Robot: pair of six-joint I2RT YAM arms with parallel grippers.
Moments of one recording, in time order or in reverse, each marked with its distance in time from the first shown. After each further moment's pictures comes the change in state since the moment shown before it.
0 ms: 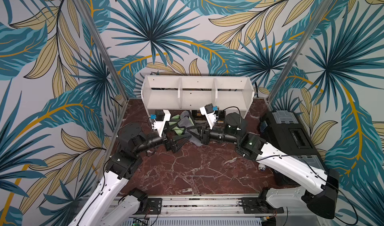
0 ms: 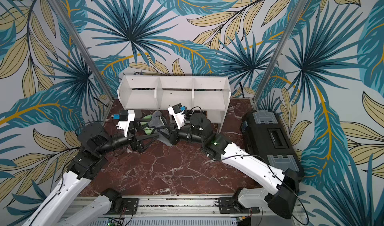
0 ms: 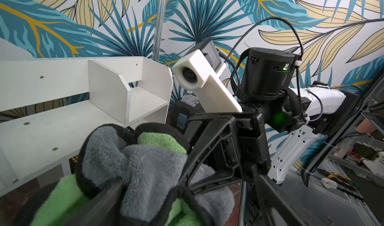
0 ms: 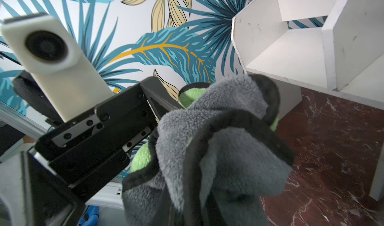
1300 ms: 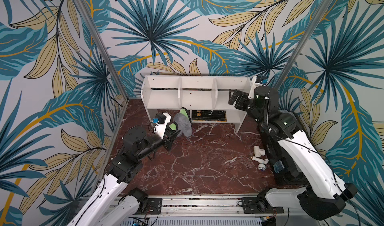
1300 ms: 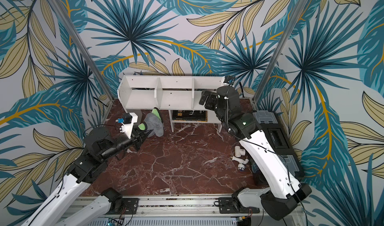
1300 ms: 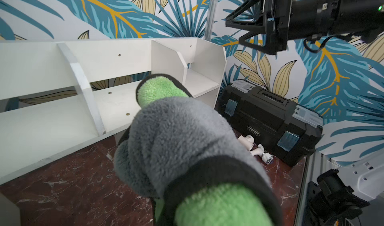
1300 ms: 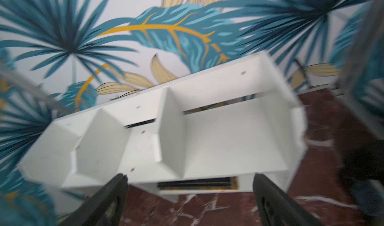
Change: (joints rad) left arm -0.048 -0.035 -0.043 -0.141 -0.406 0.127; right arm -0.389 0.072 0.557 -0.753 0.838 -0.067
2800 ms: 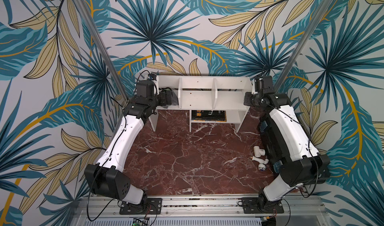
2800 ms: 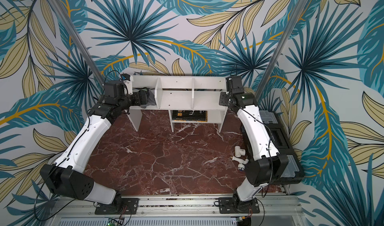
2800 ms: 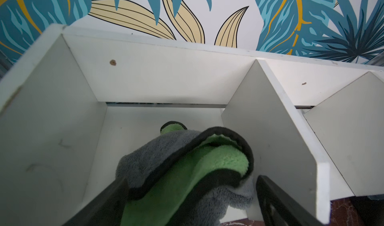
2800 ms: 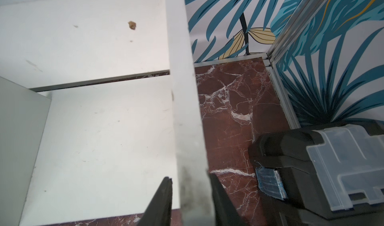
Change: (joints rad) left arm 0.304 0.743 0.678 -0.232 -0.257 -0.117; right arm -0.290 0.291 0.134 -0.212 -0.225 -0.226
